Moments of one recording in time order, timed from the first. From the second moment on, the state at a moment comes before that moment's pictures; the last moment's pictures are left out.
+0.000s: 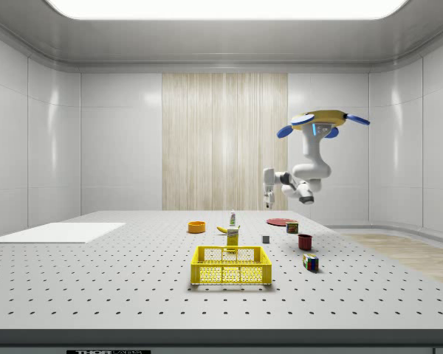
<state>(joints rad) -1.04 -1.08 1.26 -2.90 -1.98 1.18 1.57</state>
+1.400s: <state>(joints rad) -1.10 -1.23 1.31 -2.89 -1.91 1.30 1.63</state>
